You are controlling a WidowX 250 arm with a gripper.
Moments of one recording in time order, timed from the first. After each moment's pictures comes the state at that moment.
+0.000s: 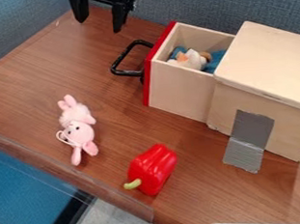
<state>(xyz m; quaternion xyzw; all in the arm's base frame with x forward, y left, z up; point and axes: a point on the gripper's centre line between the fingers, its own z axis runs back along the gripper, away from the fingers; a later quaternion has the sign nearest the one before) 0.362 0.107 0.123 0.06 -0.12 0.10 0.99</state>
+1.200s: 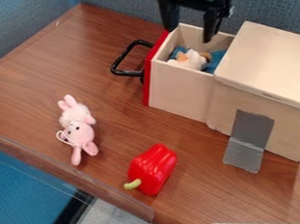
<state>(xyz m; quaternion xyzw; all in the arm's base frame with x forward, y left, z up) 0.384 -0.033 0.132 -0.03 -0.10 -0.04 0.99</state>
